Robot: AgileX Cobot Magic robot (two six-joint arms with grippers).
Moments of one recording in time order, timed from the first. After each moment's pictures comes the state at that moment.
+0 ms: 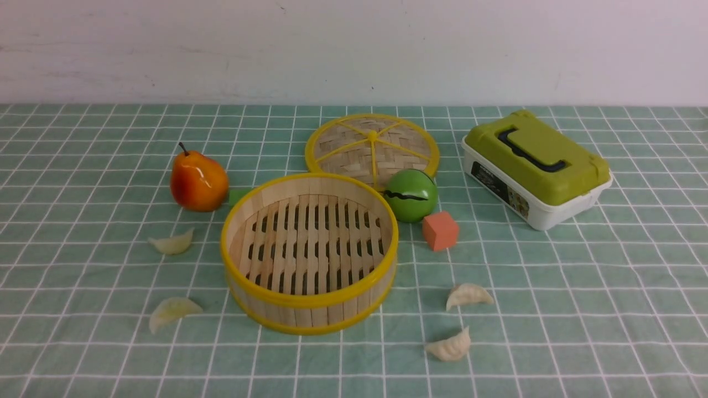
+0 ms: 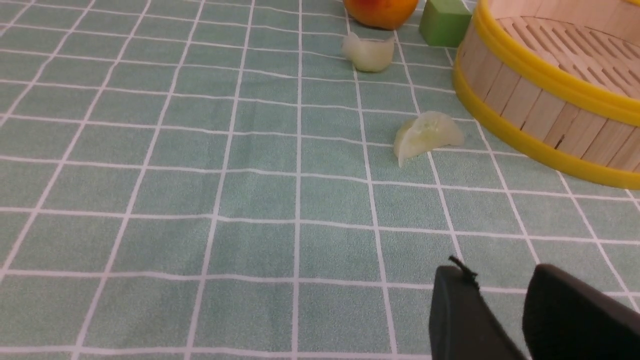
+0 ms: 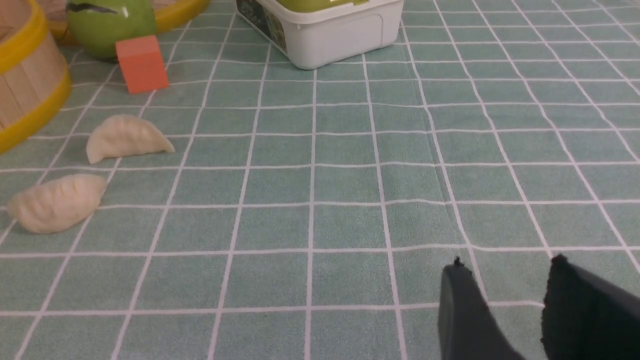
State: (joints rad) right arm -0.03 -0.01 0.02 0.06 0.37 0.00; left arm -0.07 -0.01 0.03 -0.04 0.38 -0.11
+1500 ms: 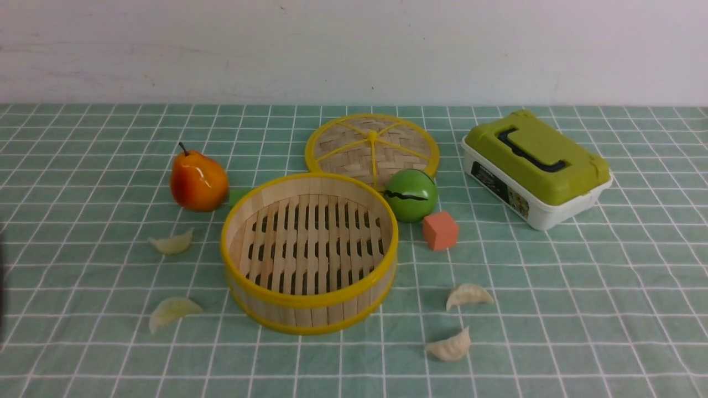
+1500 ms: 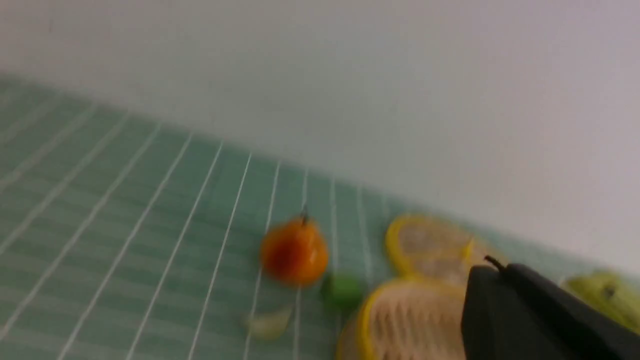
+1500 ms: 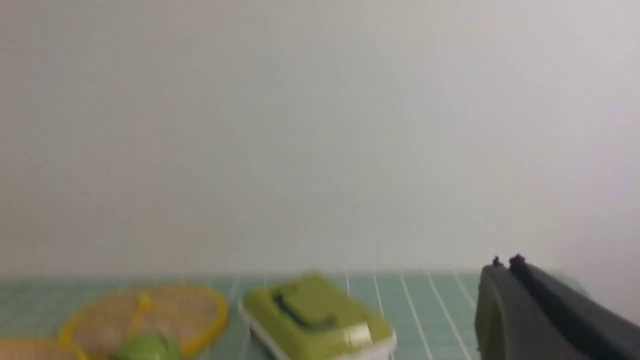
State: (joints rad) right arm -0.03 0.32 -0.39 0.06 0.09 -0.01; left arm -0.07 0.66 -0.64 -0.02 0.27 -0.41
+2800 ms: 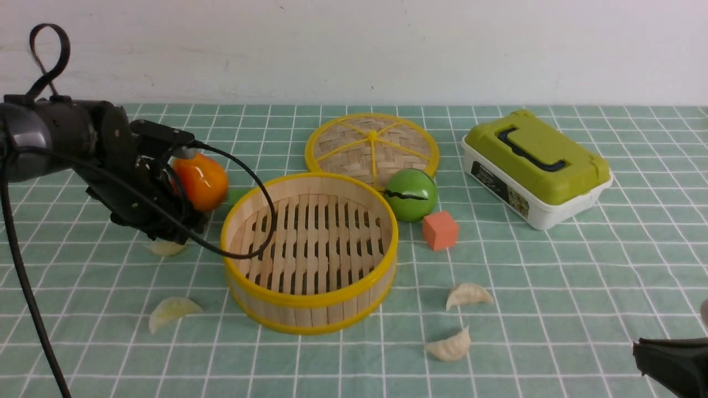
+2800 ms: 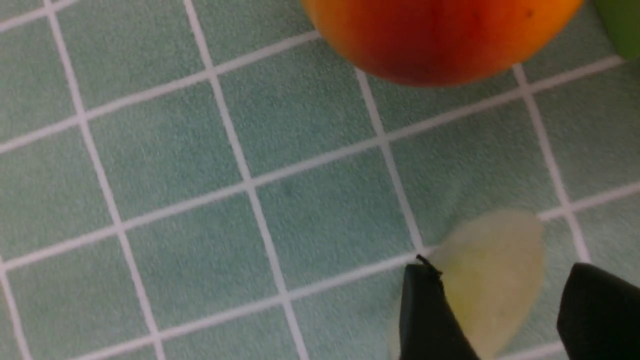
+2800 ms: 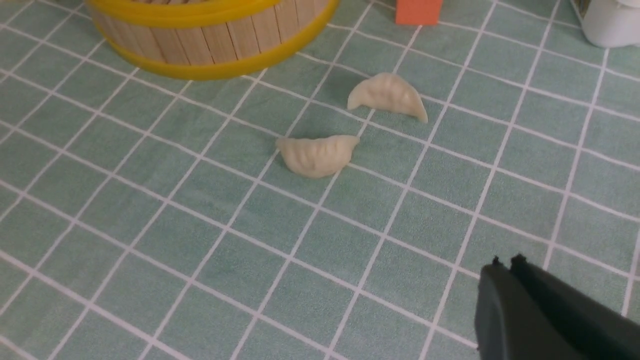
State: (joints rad) right arm 0.19 0.73 -0.42 0.54 0.45 -0.55; left arm -0.07 2.02 -1.44 0.00 0.60 0.26
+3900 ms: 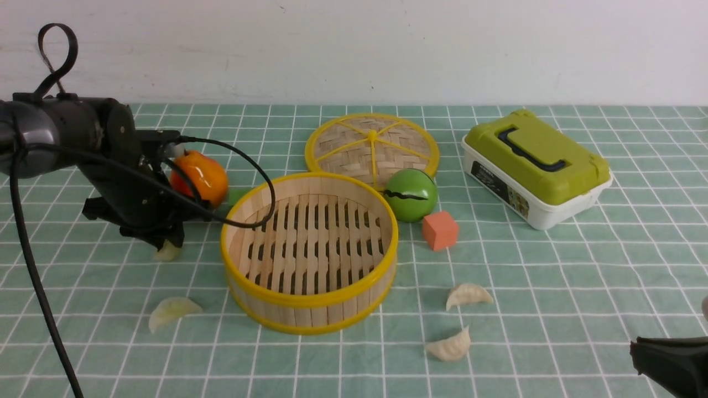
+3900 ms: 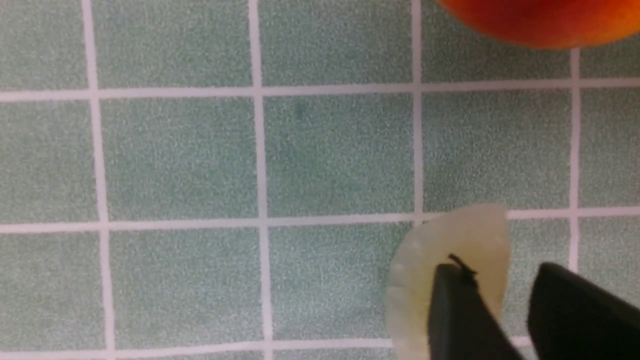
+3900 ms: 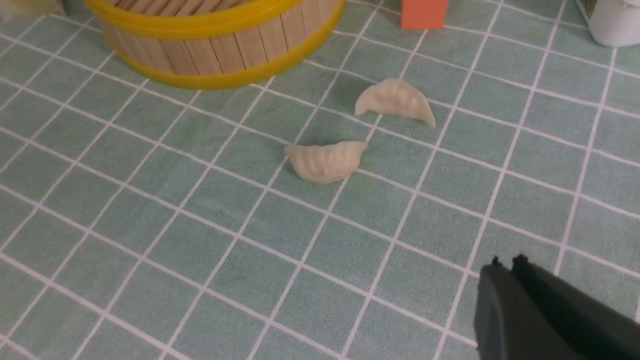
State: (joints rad) right arm 0.19 0.73 -0.42 0.57 0.45 -0.55; left arm -0.07 2.04 -1.48 -0.01 0.69 -0.05
